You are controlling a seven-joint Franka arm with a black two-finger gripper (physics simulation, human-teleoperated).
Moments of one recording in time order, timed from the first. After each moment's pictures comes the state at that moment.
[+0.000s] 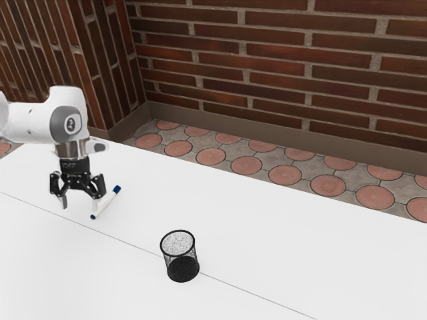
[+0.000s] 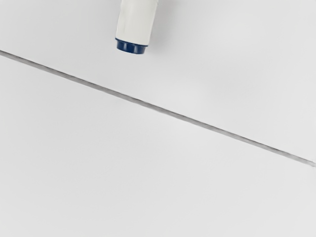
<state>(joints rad) 0.19 0.25 0.16 -1.98 0.00 1.88 -0.01</state>
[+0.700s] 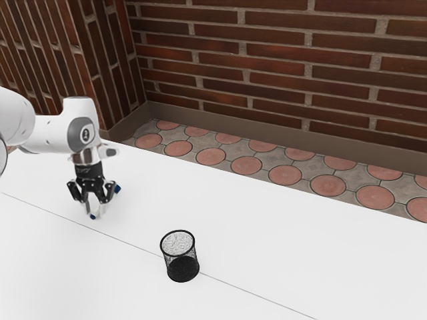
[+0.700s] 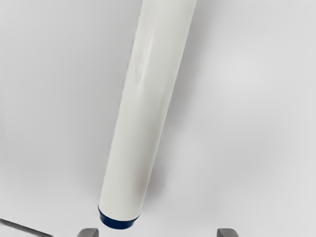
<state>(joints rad) 0.21 0.46 0.14 -1.83 -0.05 2.00 0.01</state>
